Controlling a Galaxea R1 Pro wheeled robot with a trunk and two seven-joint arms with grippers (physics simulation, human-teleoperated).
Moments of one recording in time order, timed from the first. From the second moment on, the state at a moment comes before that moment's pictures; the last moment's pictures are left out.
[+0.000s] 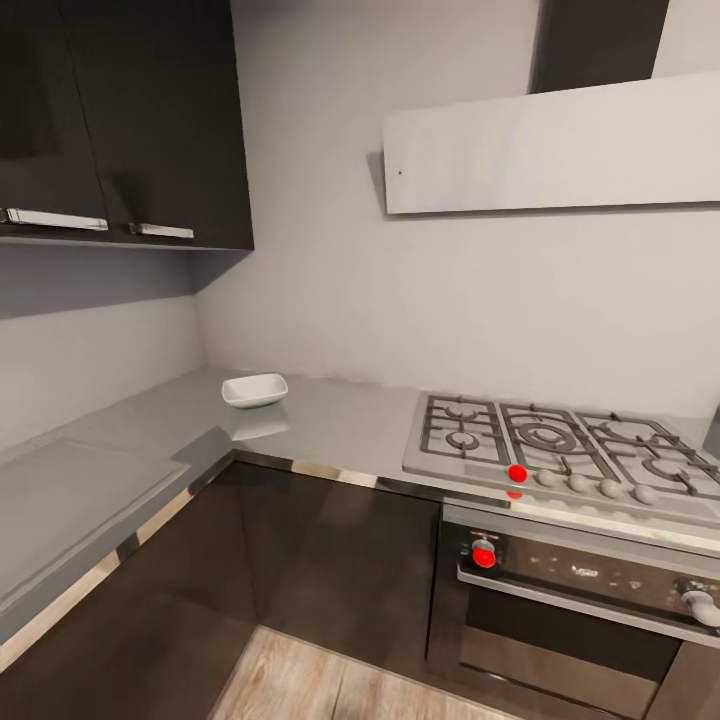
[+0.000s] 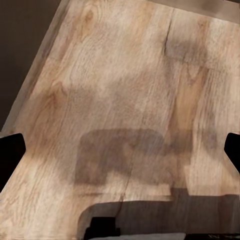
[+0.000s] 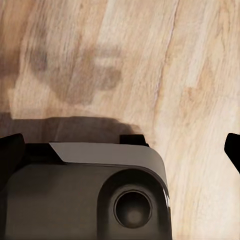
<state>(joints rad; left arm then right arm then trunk) 0.01 -0.01 0.00 -0.31 0.01 -0.35 0.01 0.00 0.02 0.00 -0.04 0.00 -0.36 -0.05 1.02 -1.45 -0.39</state>
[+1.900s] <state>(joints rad) 0.01 -0.03 0.00 -1.13 0.00 0.61 0.01 0.00 0.02 0.00 -0.06 0.00 -0.26 -0.05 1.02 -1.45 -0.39</state>
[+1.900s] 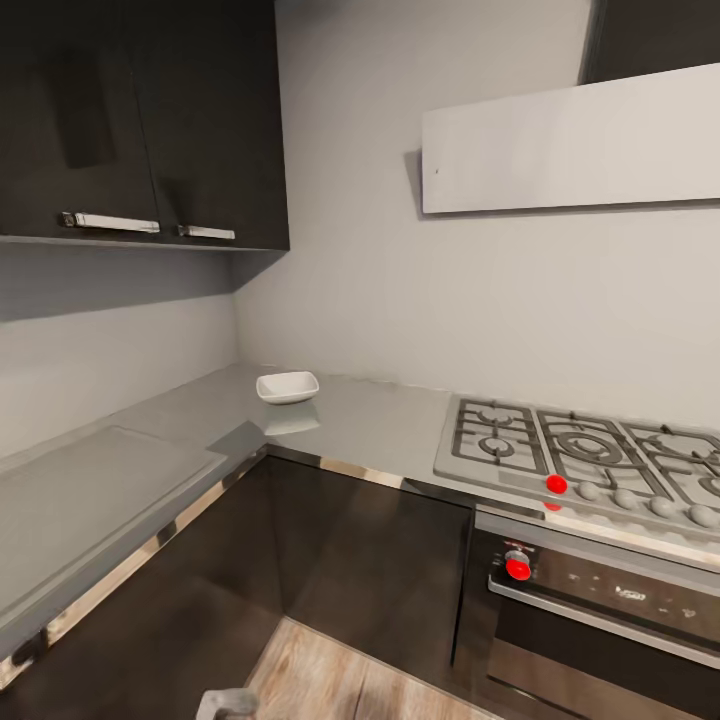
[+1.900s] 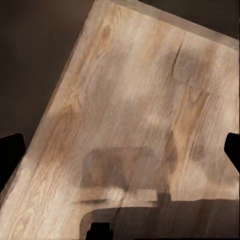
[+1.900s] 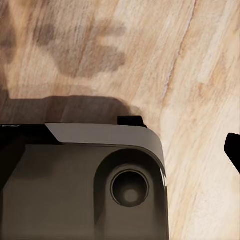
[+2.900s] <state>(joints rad) -0.42 -0.04 0.01 -1.55 0.00 0.88 0.01 0.00 0.02 0.00 -0.14 0.01 -0.27 -0.05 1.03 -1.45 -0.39</state>
